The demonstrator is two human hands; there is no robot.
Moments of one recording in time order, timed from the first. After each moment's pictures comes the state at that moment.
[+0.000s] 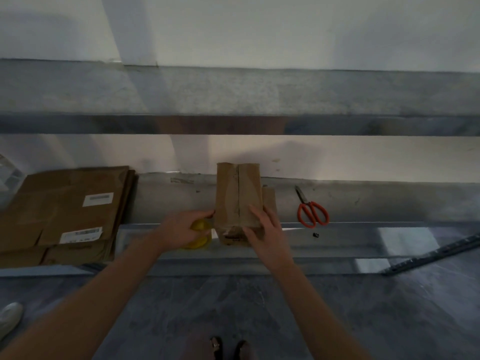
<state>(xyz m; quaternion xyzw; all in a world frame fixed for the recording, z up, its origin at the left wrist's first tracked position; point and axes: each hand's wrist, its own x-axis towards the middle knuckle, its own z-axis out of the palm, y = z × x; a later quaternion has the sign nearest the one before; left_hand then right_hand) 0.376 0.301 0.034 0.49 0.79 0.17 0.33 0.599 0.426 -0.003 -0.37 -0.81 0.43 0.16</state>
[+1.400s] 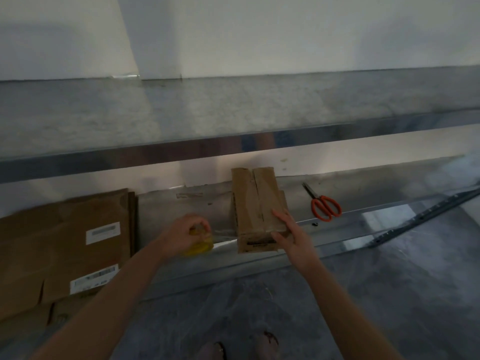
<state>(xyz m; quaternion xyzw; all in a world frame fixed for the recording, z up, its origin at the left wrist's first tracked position) 0.271 0.284 0.029 0.56 0.72 0.22 0.34 0.562 0.397 0.001 -0.43 -0.71 0.52 0.22</state>
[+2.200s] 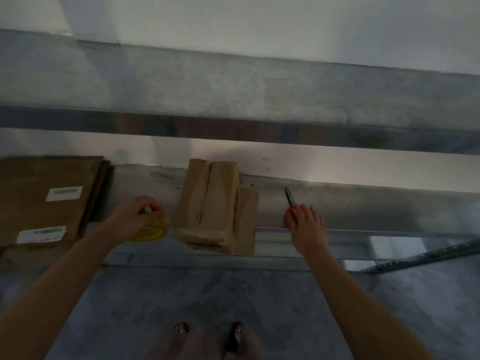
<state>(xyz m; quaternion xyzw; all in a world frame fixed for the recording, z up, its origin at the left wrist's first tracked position) 0.336 0.305 0.031 0.37 0.85 0.28 0.27 0.660 0.579 -0.069 -0.47 -0.87 0.12 -0.03</state>
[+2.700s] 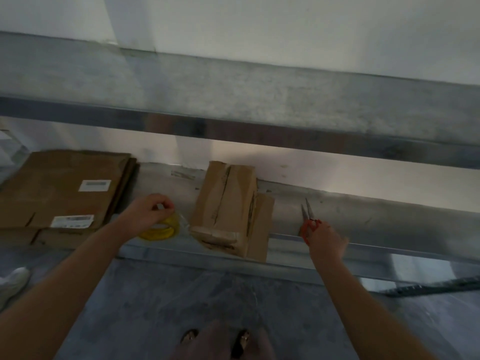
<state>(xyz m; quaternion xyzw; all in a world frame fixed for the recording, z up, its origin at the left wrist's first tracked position) 0.344 0.293 0.052 0.34 0.86 0.28 0.26 0.647 0.580 -0.055 -0.59 -0.80 0.06 -0.12</state>
